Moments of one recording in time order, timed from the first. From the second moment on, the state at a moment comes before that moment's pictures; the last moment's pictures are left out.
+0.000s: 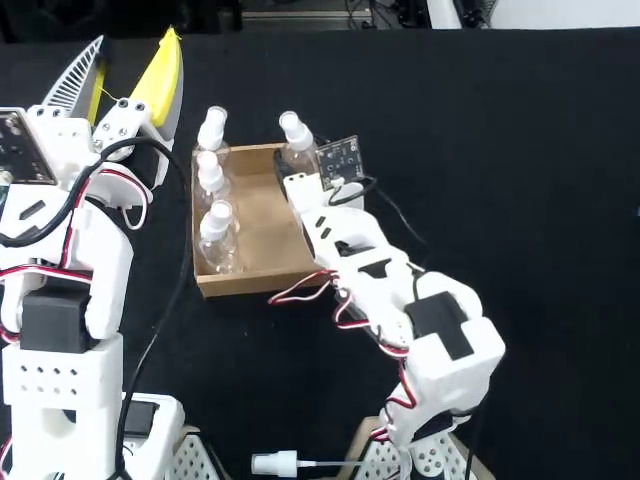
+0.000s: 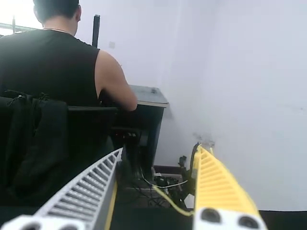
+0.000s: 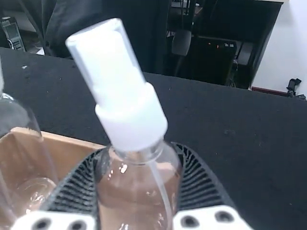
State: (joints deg) left arm -1.8 -55.3 26.0 26.9 5.6; right arm -19.2 14.9 49.5 -41.1 2.0
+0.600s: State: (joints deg) left arm -1.8 -55.3 26.0 26.9 5.6; right arm -19.5 15.3 48.9 -41.1 2.1
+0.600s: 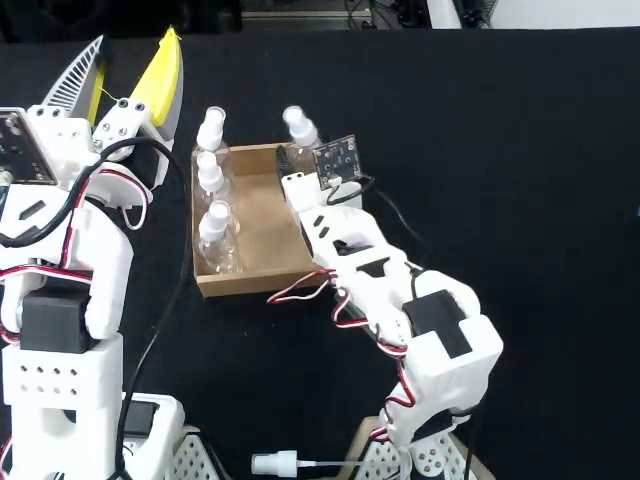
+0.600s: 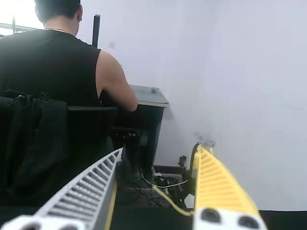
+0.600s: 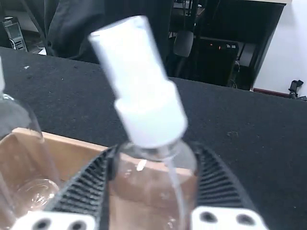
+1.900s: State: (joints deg) left arm -1.8 -55.3 26.0 26.9 5.6; right arm -21.0 15.3 48.9 -41.1 2.1
